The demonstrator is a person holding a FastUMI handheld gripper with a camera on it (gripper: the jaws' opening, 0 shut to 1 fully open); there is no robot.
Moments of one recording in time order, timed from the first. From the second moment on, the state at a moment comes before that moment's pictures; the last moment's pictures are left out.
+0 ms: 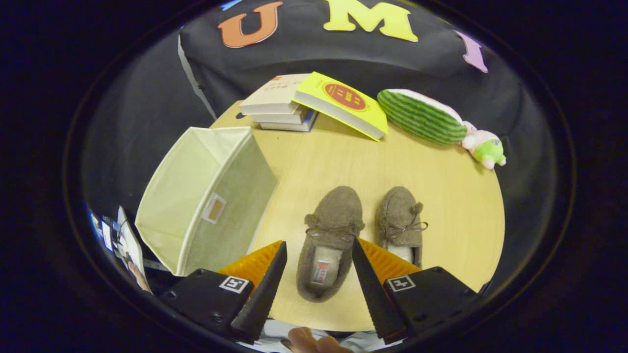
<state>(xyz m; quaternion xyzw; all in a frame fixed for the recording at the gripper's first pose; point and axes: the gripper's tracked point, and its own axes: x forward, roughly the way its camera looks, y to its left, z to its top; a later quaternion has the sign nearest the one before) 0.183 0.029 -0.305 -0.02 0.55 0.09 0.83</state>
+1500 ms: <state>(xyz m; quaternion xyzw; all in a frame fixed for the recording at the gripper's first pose) 0.163 0.014 -0.297 0.11 0.62 0.02 0.78</state>
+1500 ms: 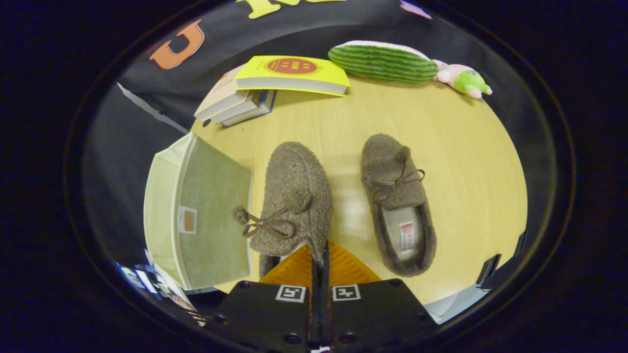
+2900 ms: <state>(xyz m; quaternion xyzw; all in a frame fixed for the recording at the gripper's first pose) 0.200 0.304 -0.277 0.20 0.57 0.05 0.79</state>
